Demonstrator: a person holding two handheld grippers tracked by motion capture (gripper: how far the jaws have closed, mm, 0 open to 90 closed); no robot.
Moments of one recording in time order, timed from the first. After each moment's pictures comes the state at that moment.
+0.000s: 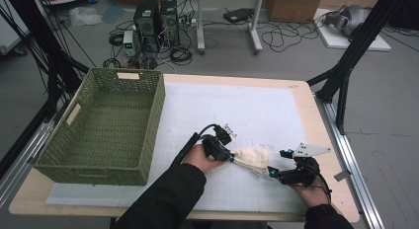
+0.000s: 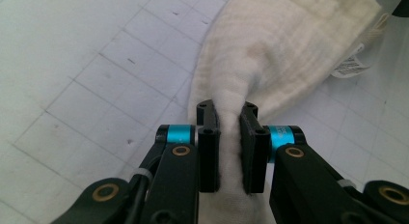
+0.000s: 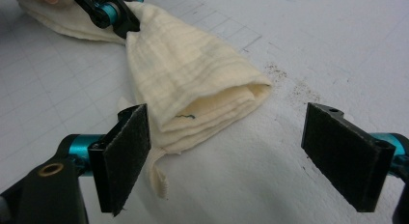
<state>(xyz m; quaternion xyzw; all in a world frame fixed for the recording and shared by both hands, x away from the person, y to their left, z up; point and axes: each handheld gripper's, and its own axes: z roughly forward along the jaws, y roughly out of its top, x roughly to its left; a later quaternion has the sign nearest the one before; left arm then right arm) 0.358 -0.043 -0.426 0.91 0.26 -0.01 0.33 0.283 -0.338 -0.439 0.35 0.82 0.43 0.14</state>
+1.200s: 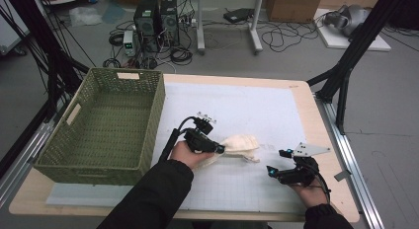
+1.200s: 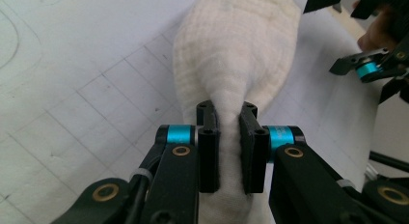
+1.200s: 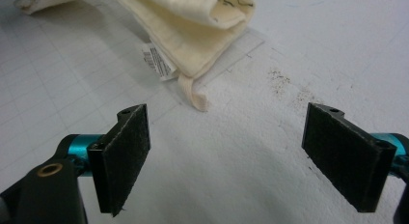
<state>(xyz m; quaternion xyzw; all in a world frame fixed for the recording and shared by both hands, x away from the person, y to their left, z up) 0.362 0.010 -0.399 0.84 0.36 -0.08 0.41 0.283 -0.336 -0.438 0.35 0.82 0.44 0.14</state>
